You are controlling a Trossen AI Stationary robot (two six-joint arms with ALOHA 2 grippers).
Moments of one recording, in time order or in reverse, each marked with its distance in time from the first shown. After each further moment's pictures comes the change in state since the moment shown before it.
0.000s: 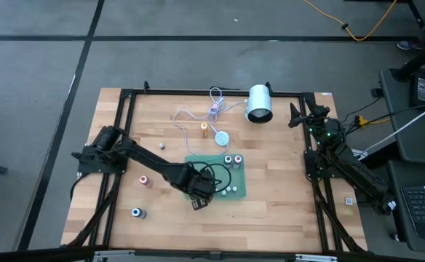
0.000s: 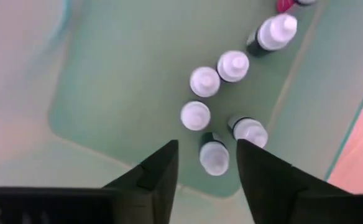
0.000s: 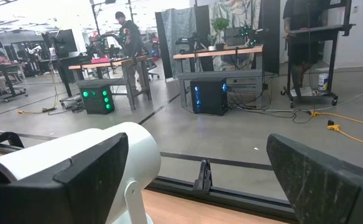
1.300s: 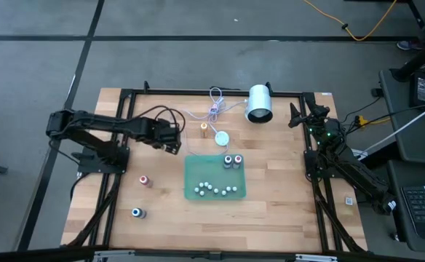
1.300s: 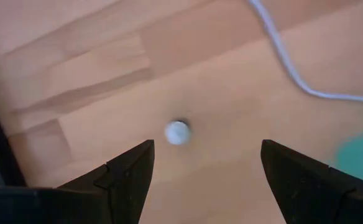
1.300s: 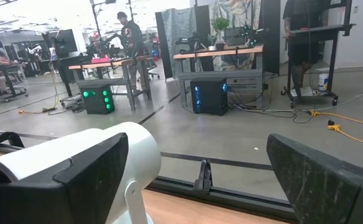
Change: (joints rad) left arm 0.450 -0.601 -0.536 -0.129 -0.072 -0.360; right arm 0.001 0.000 0.000 0.000 0.000 0.000
